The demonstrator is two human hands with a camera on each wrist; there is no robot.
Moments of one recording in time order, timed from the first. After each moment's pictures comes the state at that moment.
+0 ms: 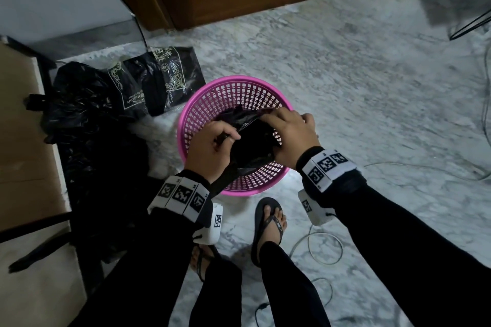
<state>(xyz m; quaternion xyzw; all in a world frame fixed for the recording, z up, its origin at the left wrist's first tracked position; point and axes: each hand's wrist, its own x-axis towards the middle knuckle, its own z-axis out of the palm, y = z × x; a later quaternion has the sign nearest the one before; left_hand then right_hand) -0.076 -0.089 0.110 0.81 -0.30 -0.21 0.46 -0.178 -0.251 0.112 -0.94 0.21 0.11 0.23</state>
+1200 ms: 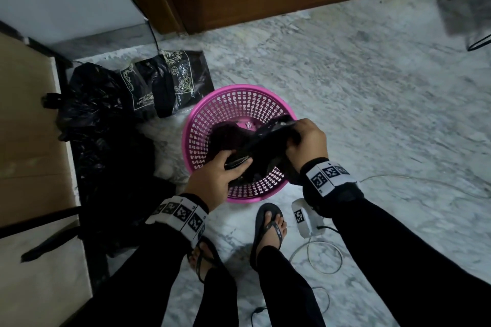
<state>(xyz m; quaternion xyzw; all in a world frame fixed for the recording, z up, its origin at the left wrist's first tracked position) -0.093 -0.065 0.093 0.81 -0.48 -0.27 0.20 -0.178 -0.271 0.098 -0.85 0.38 -0.03 0.38</state>
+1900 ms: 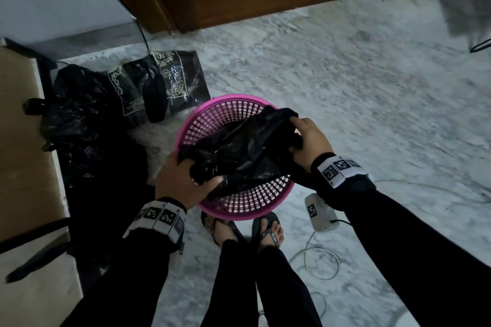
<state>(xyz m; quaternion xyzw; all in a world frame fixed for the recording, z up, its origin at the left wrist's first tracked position) -0.040 -0.063 0.064 0.93 -0.17 -0.31 0.11 -0.151 -0.327 0.072 -0.85 0.34 0.18 0.36</state>
